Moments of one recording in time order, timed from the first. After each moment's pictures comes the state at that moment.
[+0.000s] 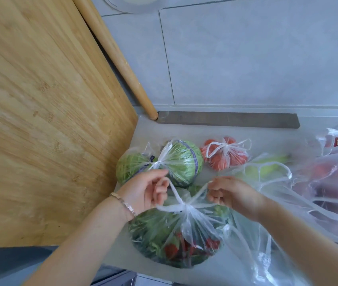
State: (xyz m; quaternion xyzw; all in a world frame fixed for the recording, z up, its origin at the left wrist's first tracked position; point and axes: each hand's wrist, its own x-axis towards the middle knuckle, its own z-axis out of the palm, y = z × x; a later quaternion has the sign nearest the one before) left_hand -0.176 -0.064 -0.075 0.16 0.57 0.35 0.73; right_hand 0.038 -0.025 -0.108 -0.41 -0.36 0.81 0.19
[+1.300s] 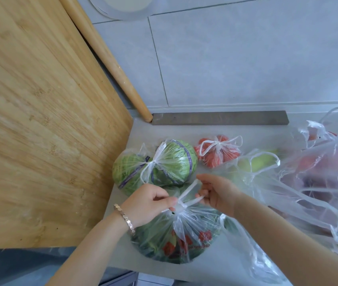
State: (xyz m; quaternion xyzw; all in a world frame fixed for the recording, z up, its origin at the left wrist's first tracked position) left_hand -0.162 -0.092 -0.077 0.62 0.63 0.13 0.45; right_hand 0.018 -0.031 -0.127 -0.52 -0.17 0.80 0.24
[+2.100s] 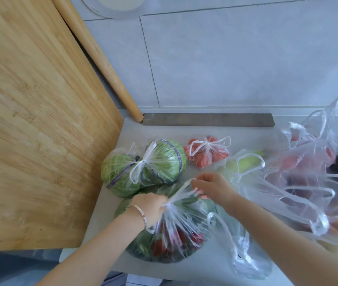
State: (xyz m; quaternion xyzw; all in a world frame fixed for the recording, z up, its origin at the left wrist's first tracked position) left_hand -0.147 -0.079 -0.143 0.72 0.63 -0.20 0.22; right_hand 0.035 -0.034 -0.122 -0.60 -0.48 0.62 0.16
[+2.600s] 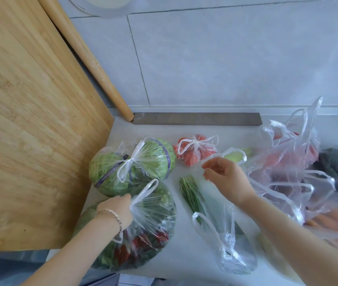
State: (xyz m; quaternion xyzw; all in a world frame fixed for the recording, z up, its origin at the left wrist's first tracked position) left_hand -0.165 -0.092 -0.130 0.58 0.72 -0.29 0.23; right_hand 0.083 -0.036 -0.101 -0.60 -0.57 0.49 0.28
